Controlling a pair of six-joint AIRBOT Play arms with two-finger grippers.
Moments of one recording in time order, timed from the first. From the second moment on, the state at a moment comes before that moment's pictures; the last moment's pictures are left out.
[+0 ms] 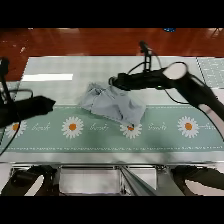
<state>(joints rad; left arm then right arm) -0.16 -0.52 0.72 1.28 -1.04 -1.75 0.43 -1.43 1.25 -0.62 0.81 1.35</state>
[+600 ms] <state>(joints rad) -0.14 -0.35 0.48 1.17 -0.96 -1.80 0.52 -1.81 1.56 -0.50 0.80 1.35</state>
